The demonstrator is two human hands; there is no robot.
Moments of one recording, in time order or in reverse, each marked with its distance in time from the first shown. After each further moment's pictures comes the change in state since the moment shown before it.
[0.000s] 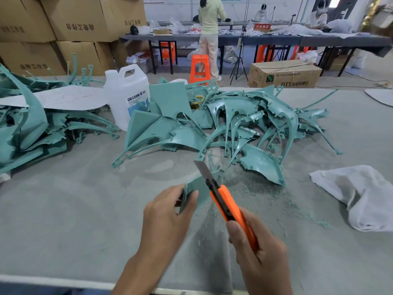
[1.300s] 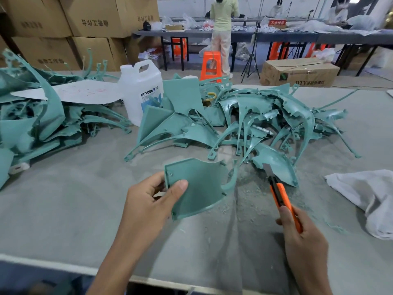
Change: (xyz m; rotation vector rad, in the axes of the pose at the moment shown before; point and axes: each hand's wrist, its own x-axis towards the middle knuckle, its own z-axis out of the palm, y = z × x) left_hand 0.014 0.007 -0.054 -0.453 -0.085 -0.189; right_hand 0.032 0.084 -0.025 -0.170 0.195 0.337
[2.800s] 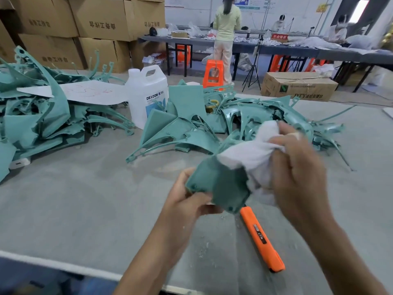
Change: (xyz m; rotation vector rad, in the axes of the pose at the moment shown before) left_hand -0.005 0.017 0.045 -0.537 -0.193 -0.261; right_hand 0.029 -0.160 -0.015 0.019 -0.003 -0.754
